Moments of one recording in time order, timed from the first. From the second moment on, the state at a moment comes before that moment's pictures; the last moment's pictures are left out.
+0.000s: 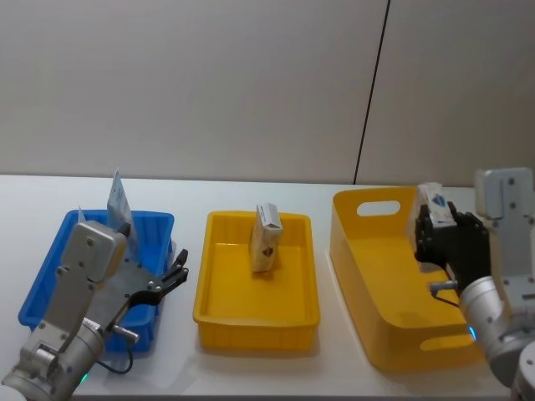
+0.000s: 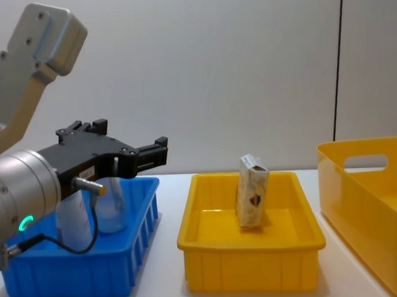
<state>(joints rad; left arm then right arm) -0.24 0.38 0.45 -1.63 -0.20 0.01 -0.01 0.09 0.17 -0.13 -1.86 0.03 0.38 -0.11</state>
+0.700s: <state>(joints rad) -0.24 0.38 0.45 -1.63 -0.20 0.01 -0.01 0.08 0.18 -0.08 -1.76 0.08 0.30 -0.03</state>
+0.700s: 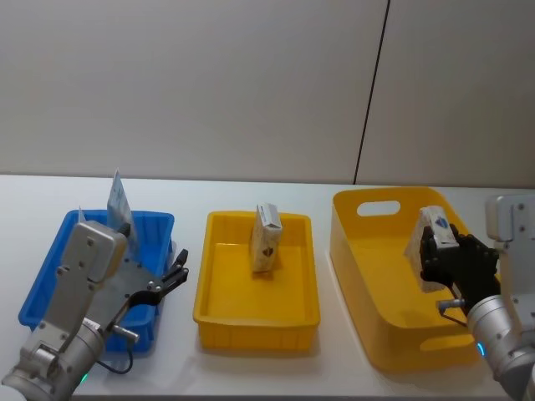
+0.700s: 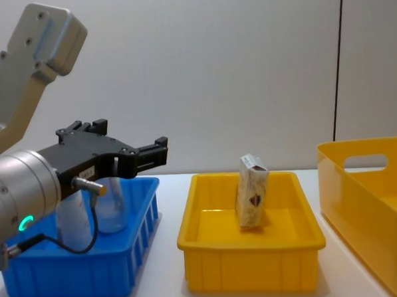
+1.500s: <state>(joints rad) -0.24 0.38 0.45 -1.63 -0.20 0.01 -0.01 0.14 0.17 -0.07 -1.59 0.10 0.24 0.03</state>
